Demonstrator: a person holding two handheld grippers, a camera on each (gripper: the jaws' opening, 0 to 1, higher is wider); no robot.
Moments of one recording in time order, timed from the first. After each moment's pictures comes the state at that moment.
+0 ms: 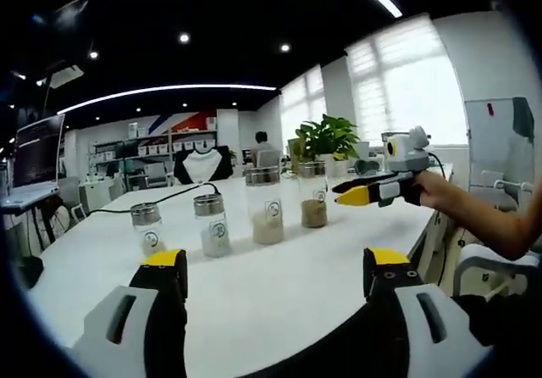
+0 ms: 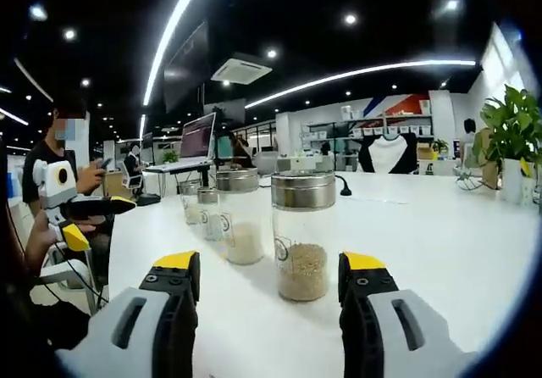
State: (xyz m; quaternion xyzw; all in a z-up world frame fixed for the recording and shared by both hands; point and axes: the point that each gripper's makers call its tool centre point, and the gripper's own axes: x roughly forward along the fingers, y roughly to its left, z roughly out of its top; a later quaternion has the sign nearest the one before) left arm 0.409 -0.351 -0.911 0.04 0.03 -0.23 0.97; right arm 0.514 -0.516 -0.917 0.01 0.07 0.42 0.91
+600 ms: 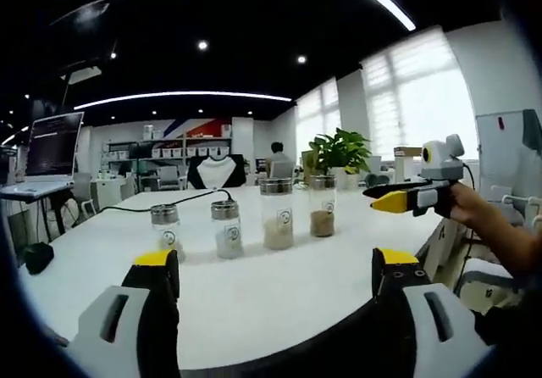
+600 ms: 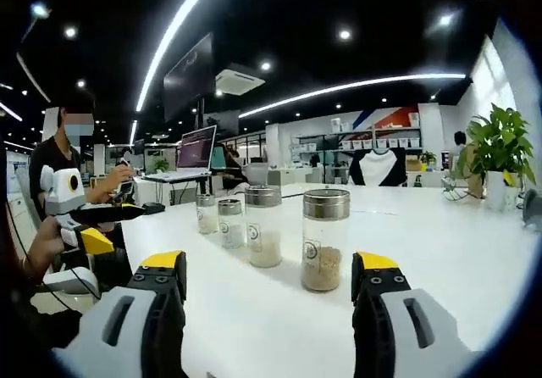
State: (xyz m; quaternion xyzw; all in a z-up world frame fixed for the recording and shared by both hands) left arm 0.393 -0.333 -0.901 0.02 0.01 -0.20 0.98; right arm 0.461 -0.519 -0.891 -0.01 0.03 0.40 0.92
